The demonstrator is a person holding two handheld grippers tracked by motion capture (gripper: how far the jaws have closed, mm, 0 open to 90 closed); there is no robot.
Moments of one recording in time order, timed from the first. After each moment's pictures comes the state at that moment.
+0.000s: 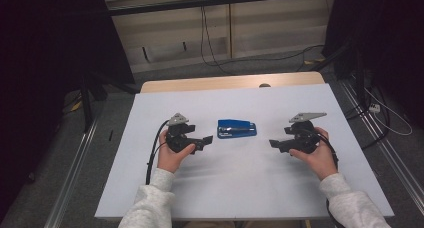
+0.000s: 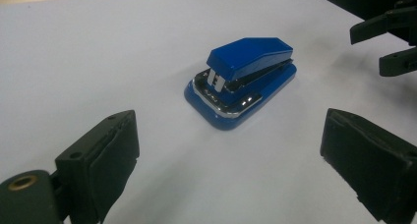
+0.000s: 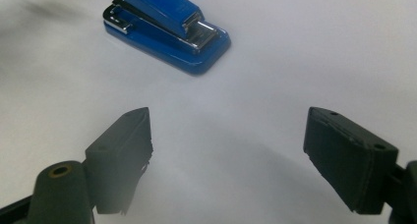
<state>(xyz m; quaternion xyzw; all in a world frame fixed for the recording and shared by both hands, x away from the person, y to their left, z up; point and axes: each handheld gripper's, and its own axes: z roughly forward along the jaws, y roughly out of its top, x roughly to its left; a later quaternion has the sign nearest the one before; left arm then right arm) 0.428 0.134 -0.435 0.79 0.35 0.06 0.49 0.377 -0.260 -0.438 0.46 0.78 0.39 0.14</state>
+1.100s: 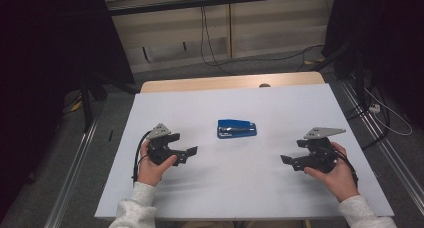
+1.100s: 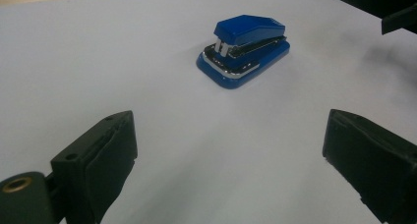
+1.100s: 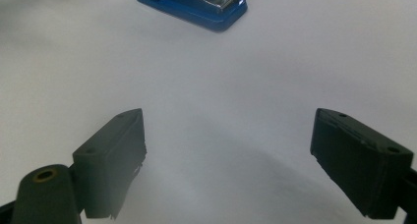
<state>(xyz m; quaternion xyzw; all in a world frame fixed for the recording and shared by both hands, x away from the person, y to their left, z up) 0.394 0.182 -0.428 0.80 0.34 0.09 0.49 0.322 -0.278 -0.432 0.45 0.79 0.39 0.14</state>
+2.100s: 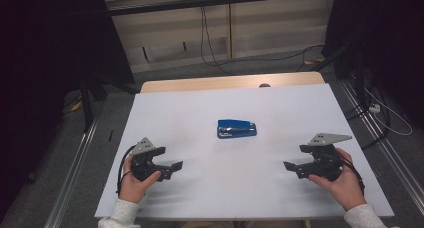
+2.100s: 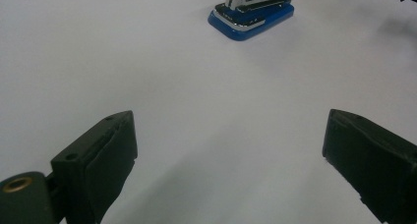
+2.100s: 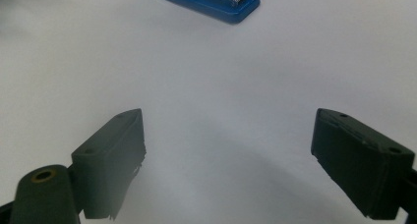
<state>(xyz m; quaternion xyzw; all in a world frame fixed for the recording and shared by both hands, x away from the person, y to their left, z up) 0.359 0.224 -0.435 0.81 0.35 0.09 0.46 0.302 -0.280 -0.428 0.44 0.79 0.40 0.14</state>
